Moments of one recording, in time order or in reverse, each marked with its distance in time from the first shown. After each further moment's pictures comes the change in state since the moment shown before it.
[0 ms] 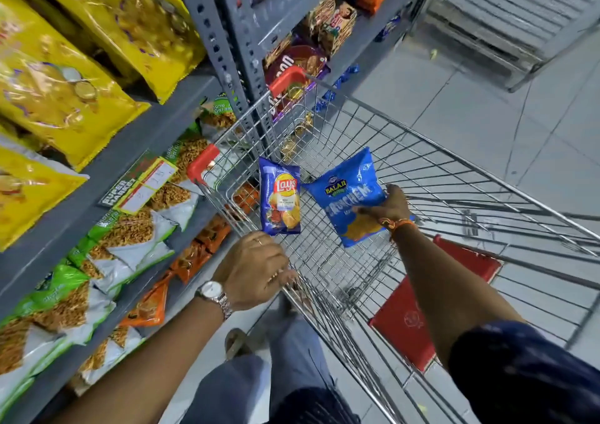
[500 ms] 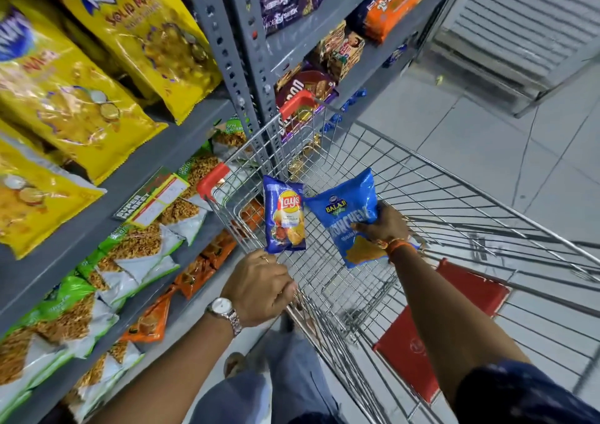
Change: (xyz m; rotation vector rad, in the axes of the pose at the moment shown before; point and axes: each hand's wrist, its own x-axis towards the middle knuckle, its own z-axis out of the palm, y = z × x) left_hand -0.001 0.003 0.001 0.158 0.014 -0.009; right_hand -0.007 -0.020 0.010 -0.072 -0.006 -0.181
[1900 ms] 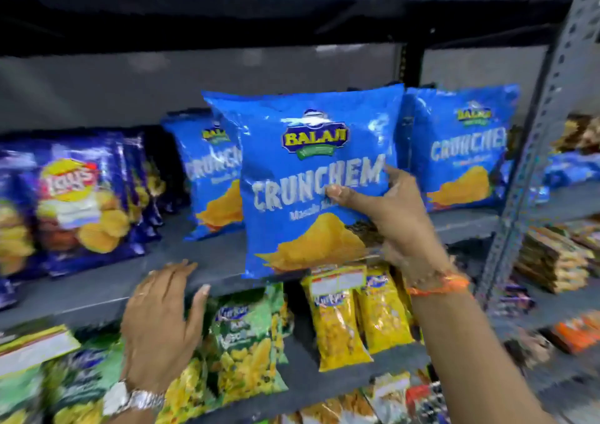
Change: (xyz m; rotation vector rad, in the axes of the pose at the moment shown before) left_hand -0.308 -0.024 -0.465 0.741 0.885 -0.958; right_hand -0.499 -0.541 -0.151 0.994 -0.416 -1.309
